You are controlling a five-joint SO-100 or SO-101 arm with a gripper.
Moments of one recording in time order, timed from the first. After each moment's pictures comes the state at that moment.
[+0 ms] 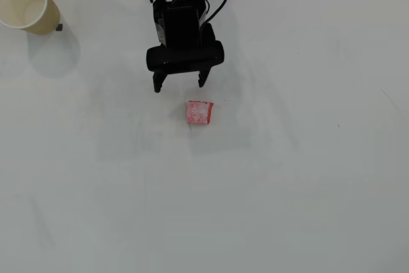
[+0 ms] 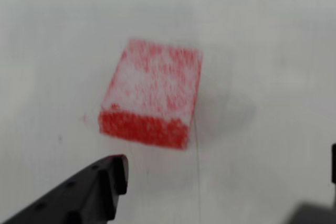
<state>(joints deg) -1.0 134.8 153.8 30.2 80.3</state>
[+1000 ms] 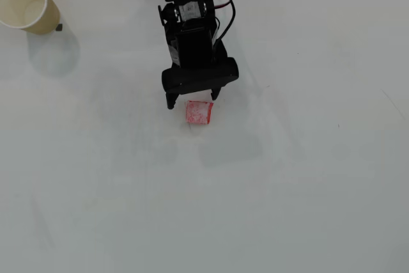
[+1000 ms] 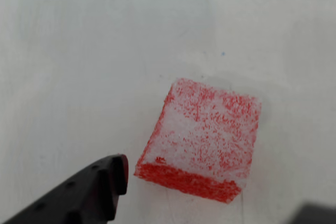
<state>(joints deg) -5.4 116.1 146.0 20.4 80.3</state>
